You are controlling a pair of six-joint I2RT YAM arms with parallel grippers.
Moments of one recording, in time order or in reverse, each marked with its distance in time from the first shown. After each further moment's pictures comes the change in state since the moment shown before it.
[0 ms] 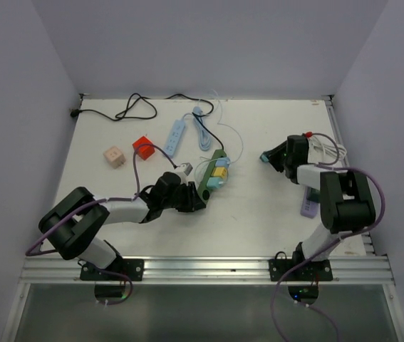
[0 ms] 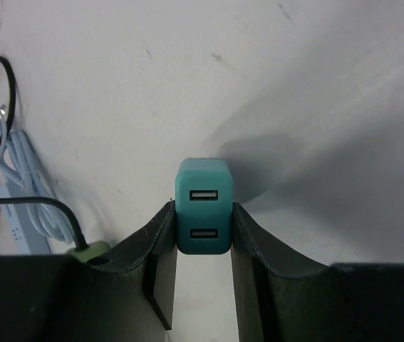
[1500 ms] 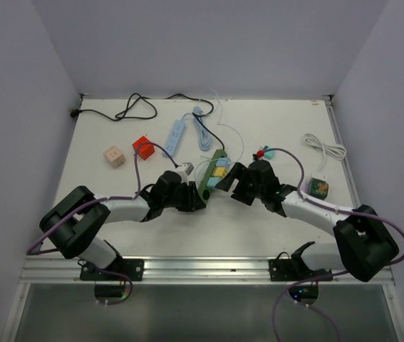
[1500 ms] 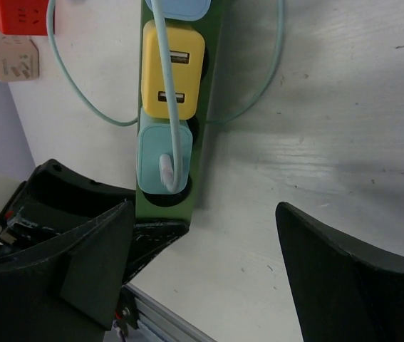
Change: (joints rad) left arm 0.005 0.009 0.017 -0.023 0.014 0.033; right arm 0.488 -0.310 -0.121 -0.166 -0.145 0.053
